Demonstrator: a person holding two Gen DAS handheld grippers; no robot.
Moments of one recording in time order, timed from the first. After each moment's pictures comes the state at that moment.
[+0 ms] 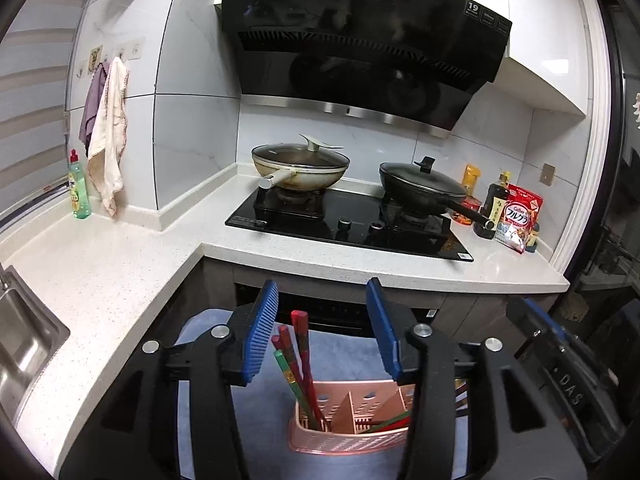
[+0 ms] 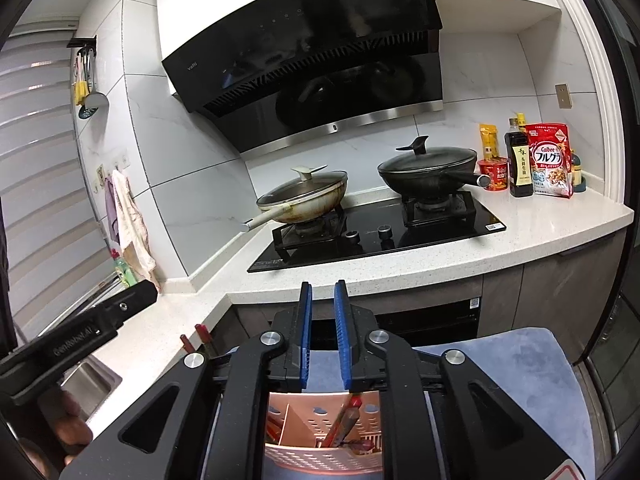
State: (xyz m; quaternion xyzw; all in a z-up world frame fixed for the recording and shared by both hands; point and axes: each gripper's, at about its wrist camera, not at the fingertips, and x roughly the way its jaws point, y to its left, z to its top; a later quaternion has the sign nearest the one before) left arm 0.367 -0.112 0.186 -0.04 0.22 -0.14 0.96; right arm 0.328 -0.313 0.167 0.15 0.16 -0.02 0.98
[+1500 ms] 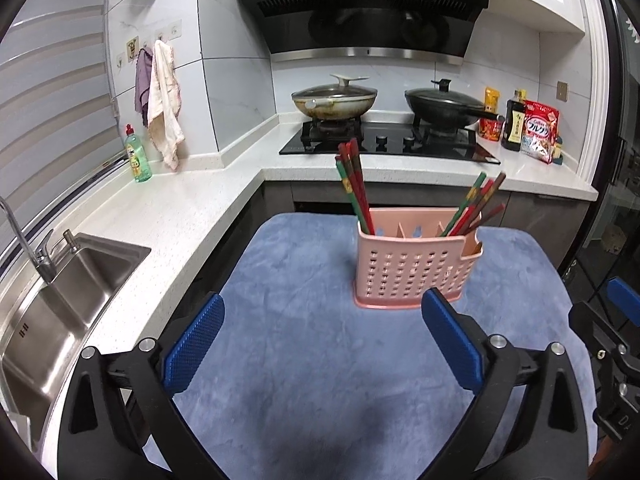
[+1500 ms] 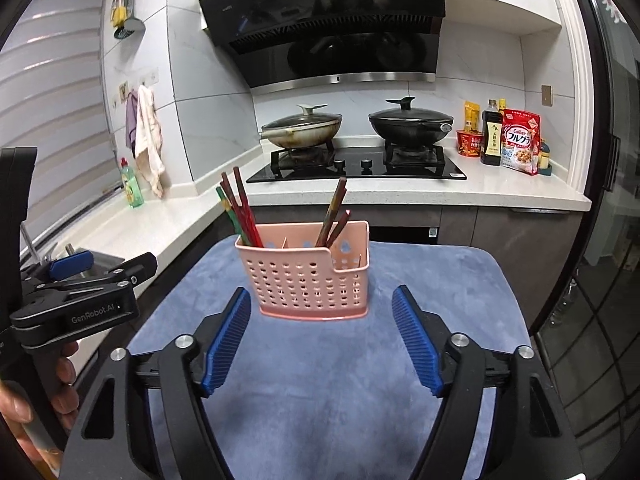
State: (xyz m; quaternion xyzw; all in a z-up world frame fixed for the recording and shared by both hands) left arm 0.218 -0.075 0.121 0.06 0.30 -0.07 0.95; right arm 0.154 -0.262 0.117 0.06 0.26 -0.04 0.96
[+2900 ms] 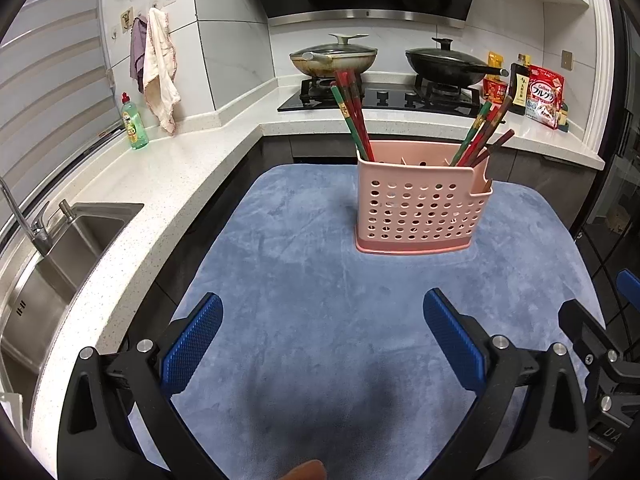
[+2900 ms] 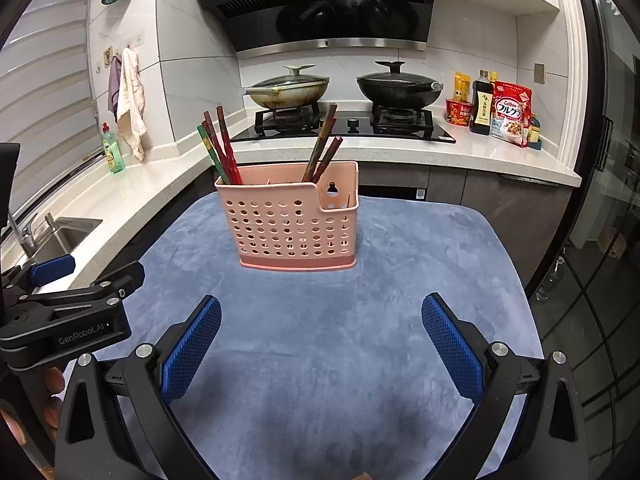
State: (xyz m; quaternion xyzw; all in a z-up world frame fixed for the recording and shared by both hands) left arm 0.212 -0.076 0.070 0.07 0.35 -0.06 0.93; right arm 0.158 -0.257 0.069 0.05 0.31 -0.07 0.95
